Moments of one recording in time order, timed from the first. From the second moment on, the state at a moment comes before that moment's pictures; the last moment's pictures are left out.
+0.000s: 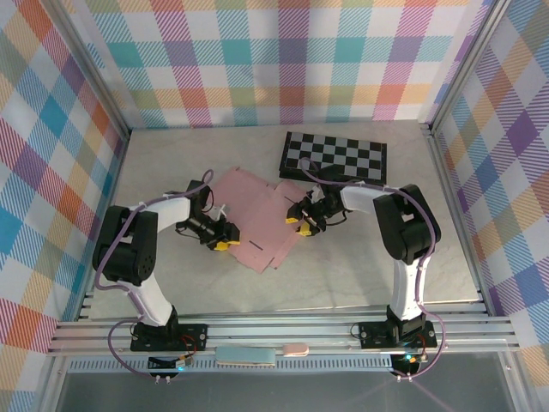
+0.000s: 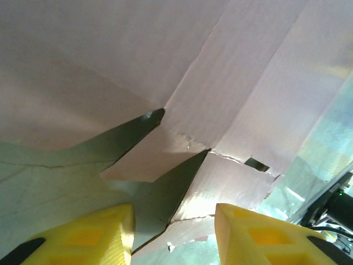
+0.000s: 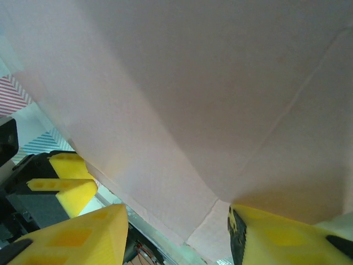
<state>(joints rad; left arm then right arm) -0.20 1.75 0.96 -0.70 0.64 -0.27 0.43 1.99 1.20 -0.44 -0.77 0.83</state>
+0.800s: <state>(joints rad) -0.24 1.67 0.93 -0.67 0.72 -0.39 0.42 1.99 1.20 -0.45 -0.77 0.80</state>
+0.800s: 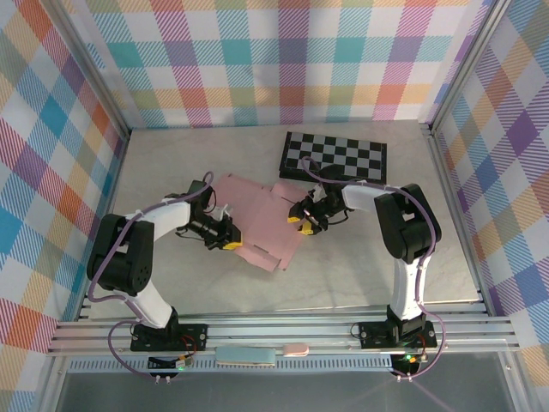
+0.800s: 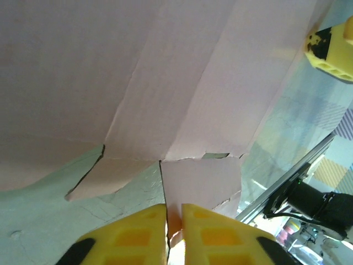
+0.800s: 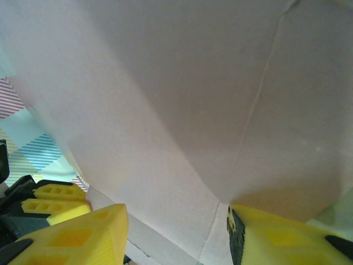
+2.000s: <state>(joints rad) -0.25 1.51 1.03 -0.53 0.71 -0.84 0.33 1.92 0.91 0.24 -0.83 1.26</state>
